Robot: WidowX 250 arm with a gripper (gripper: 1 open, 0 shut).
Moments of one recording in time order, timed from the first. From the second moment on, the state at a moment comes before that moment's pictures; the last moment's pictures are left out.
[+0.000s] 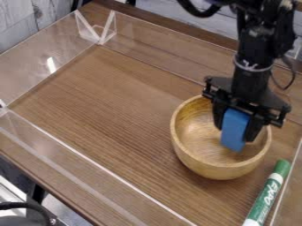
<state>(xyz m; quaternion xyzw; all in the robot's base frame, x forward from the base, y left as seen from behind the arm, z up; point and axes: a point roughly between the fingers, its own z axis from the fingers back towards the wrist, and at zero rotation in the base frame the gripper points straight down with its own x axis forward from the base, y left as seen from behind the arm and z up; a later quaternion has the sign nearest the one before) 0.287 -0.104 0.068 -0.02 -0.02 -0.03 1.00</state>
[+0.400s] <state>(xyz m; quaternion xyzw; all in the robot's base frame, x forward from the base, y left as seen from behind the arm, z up) 0.302 -0.092 0.127 -0.02 -0.07 -0.03 1.00</state>
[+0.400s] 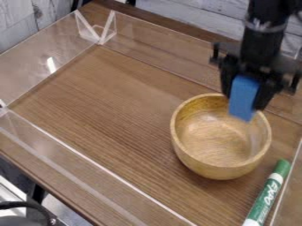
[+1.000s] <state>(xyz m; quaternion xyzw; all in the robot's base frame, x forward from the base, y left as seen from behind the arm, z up) 0.285 -0.083 0.123 -0.01 -0.08 -0.03 1.00</state>
